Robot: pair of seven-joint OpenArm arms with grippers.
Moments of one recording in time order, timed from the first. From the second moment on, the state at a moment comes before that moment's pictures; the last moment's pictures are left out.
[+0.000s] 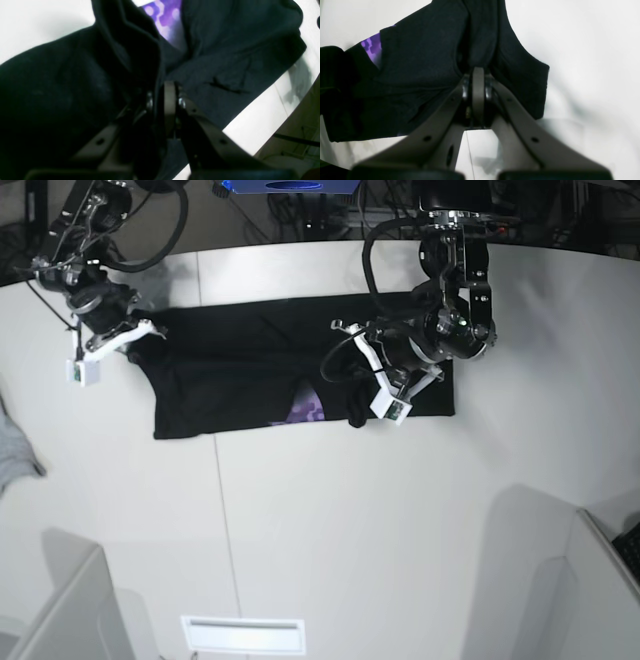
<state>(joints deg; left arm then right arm) 8.3 1.7 -2.9 100.8 -22.5 -27.1 64.7 -18.4 1.8 29.5 108.1 33.9 16.8 -59.5</state>
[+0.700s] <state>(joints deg) 8.2 6.2 4.5 101.0 -22.8 -27.1 64.7 -18.3 3.5 29.3 108.1 33.9 16.8 -59.5</state>
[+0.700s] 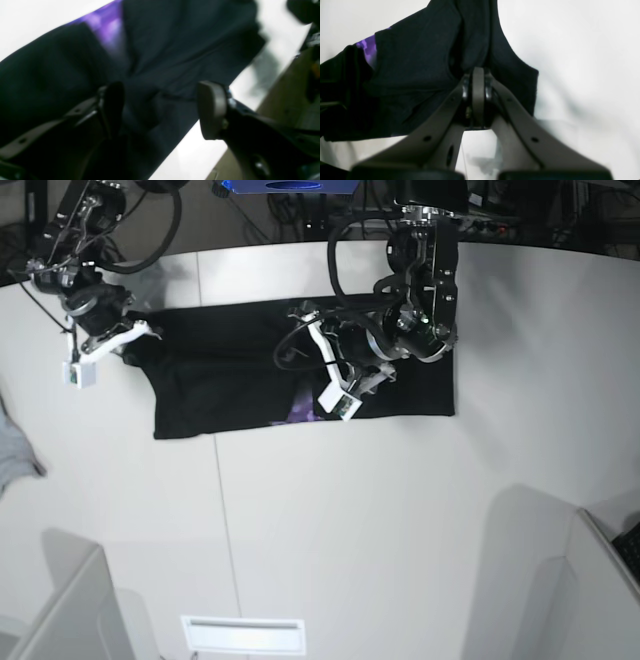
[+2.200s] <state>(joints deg) 22.1 -11.5 -28.6 98.2 -23.4 -27.5 55.8 5.4 15.6 24.7 68.0 52.5 20.8 -76.8</state>
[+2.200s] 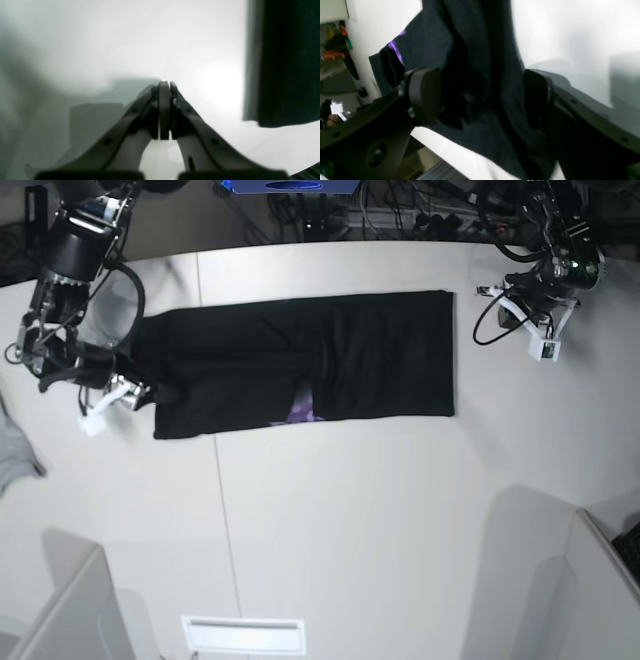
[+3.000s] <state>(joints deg) 14.2 -11.8 -13.1 84.7 -29.4 -25.2 41.0 4.2 14.8 20.1 68.4 45.9 21.3 -75.3</state>
